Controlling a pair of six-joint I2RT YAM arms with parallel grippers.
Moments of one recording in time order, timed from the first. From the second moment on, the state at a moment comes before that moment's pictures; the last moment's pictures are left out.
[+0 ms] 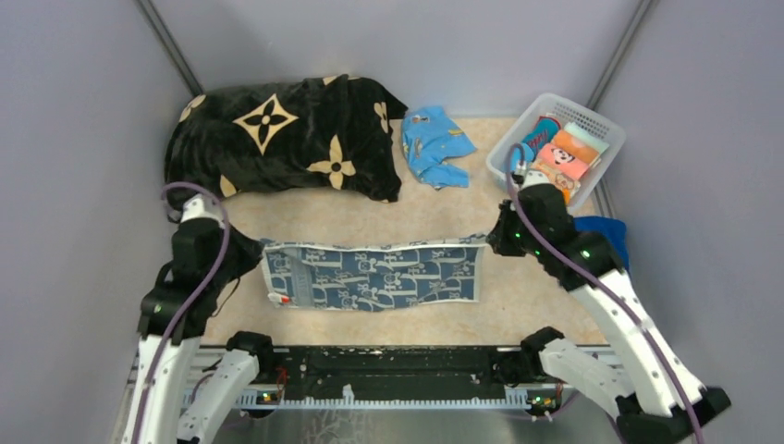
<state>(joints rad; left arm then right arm) -0.19 0.56 1.02 -0.98 -0.19 -0.64 0.47 0.82 1.10 -0.98 0.07 0.46</state>
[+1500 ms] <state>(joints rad) -0.03 1.17 0.72 -0.48 0.08 -0.69 0.15 1.38 0.83 -0.45 -0.10 0.36</state>
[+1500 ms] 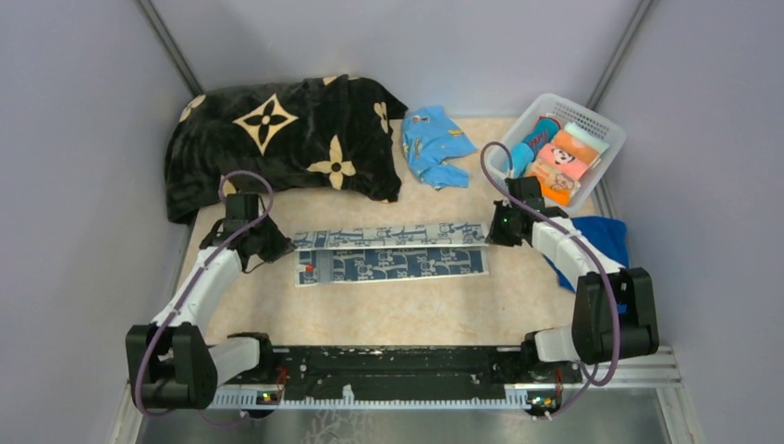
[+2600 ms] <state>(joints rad) -0.03 1.02 0.43 -0.51 0.07 -0.84 0.15 1.29 0.60 -0.44 -0.13 0.43</state>
